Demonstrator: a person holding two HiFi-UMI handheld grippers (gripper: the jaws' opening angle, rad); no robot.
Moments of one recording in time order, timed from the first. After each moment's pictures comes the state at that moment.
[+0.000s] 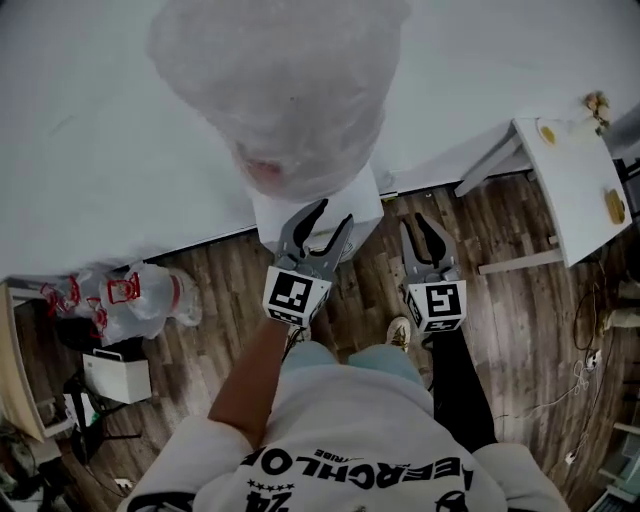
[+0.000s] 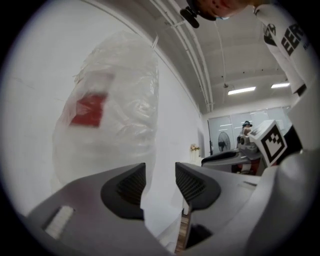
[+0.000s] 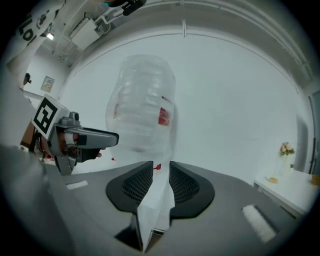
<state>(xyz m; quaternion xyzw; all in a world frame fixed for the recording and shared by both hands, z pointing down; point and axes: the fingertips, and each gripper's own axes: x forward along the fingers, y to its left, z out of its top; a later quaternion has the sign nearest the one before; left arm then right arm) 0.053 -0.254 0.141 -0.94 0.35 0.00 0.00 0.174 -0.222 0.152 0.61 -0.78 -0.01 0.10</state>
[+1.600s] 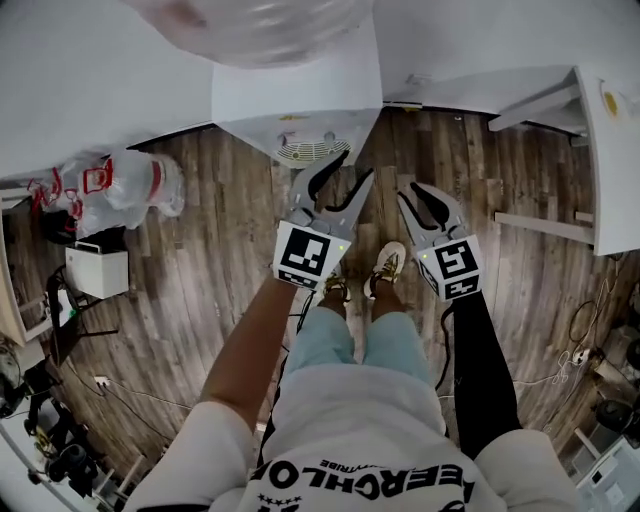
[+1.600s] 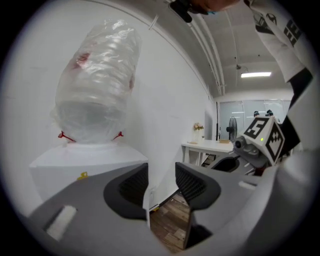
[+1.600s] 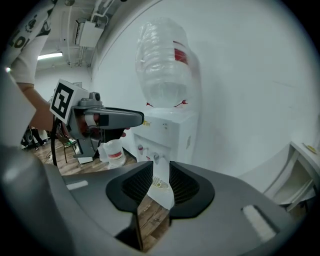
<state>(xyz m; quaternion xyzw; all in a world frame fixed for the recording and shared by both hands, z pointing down) 0.128 -0.182 0.280 -0.90 0.42 -0.08 -0.05 0.207 -0.145 0.336 0.40 -0.88 0.12 0.24</state>
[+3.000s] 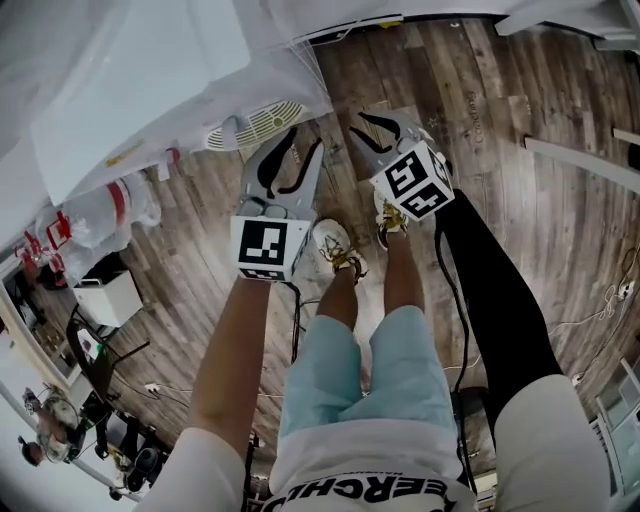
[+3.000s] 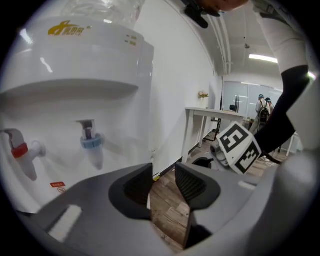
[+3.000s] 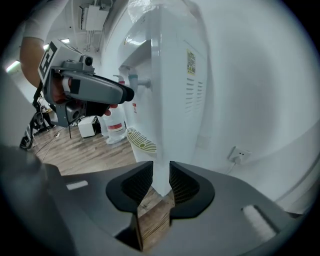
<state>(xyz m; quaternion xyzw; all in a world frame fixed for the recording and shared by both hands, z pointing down) 0.157 -0.219 0.515 -0.89 0.40 -0.20 -0.11 0.220 -0.215 0.615 0.33 -0.88 0.13 0.31</state>
